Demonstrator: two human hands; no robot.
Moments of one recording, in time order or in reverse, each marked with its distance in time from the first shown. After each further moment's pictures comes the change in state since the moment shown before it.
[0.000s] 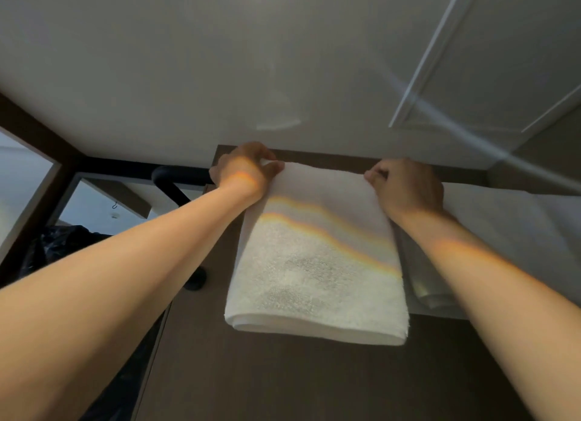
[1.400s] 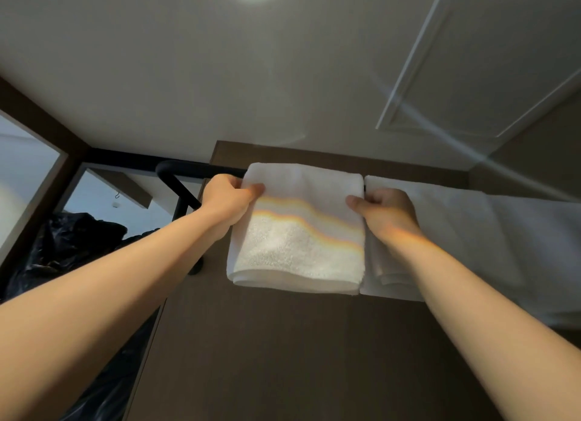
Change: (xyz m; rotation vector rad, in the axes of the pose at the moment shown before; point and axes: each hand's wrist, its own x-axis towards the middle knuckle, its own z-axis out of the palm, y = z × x) left_hand -0.073 0.003 -0.023 -0.407 -0.125 -0.239; right_hand -0.057 0.007 -0.026 0.633 -0.263 0.300
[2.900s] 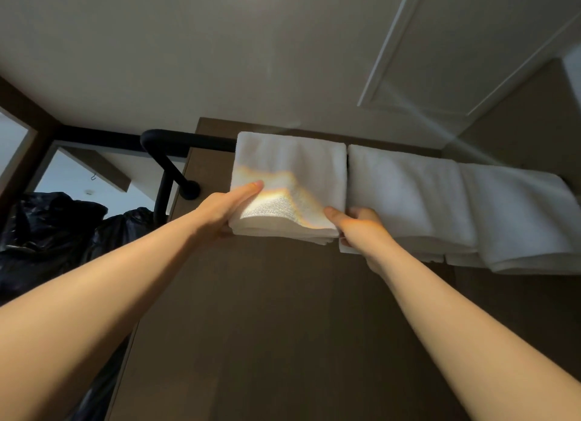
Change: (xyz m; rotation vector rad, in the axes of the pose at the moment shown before) left_hand -0.031 -0.056 0.006 -0.257 -0.512 -0.198; right_hand -0.049 0.049 0.025 0.132 -0.108 0.128
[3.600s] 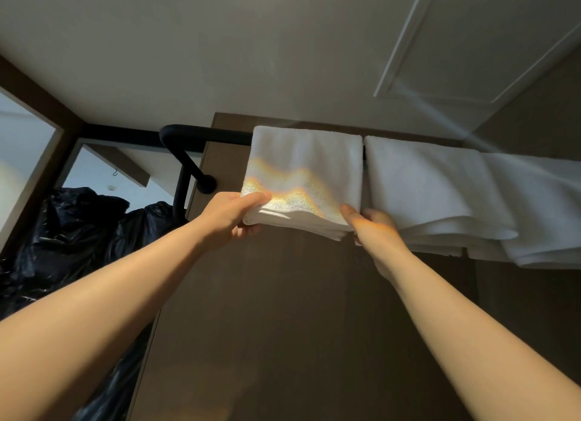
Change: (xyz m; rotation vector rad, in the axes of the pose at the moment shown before) left_hand -0.021 -0.011 -0.002 -0.073 0.109 0.072; right_hand 0.000 0.021 0.013 0.154 0.009 0.048
